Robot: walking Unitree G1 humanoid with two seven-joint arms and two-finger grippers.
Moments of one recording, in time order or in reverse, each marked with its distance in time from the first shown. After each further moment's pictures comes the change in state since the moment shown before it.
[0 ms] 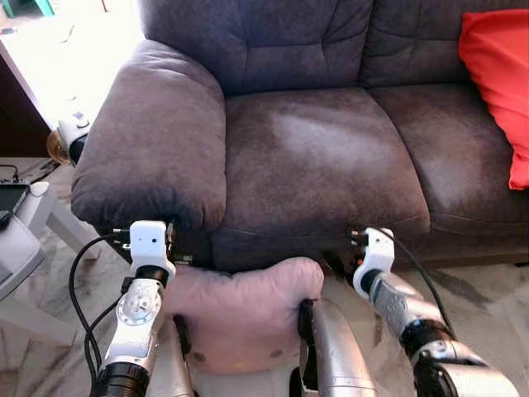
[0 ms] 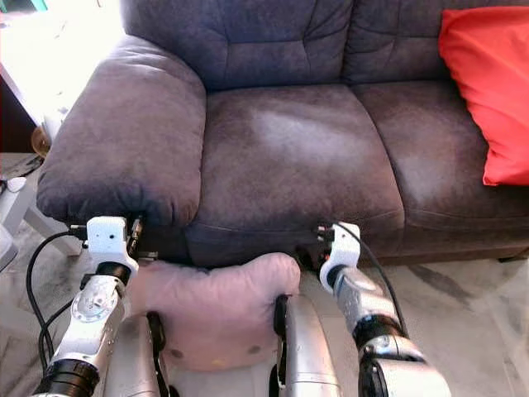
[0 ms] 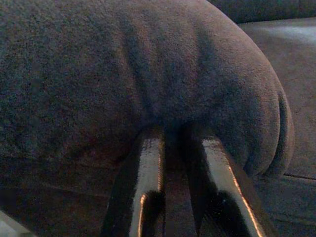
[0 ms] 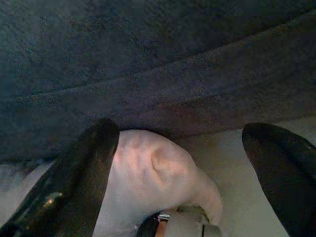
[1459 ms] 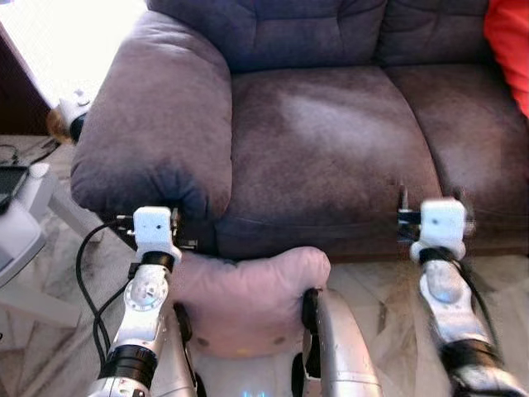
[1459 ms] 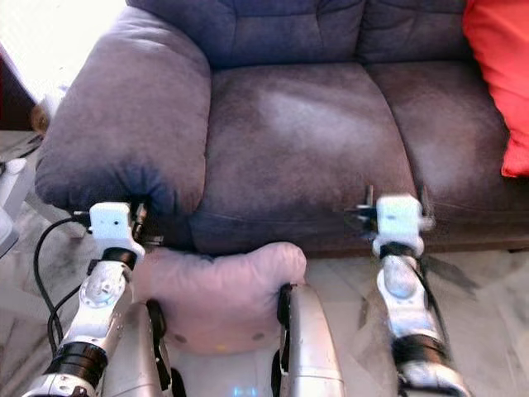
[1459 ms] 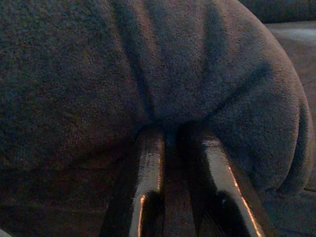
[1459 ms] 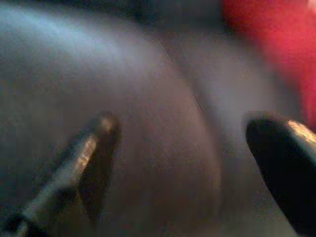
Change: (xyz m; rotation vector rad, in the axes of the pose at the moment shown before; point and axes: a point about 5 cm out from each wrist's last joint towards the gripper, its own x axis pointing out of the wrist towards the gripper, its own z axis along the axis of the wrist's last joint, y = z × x) left arm 0.017 -0.006 0.012 -0.017 -0.069 0.015; right arm -0.039 -0.039 0.052 -0.271 -0.579 -0.398
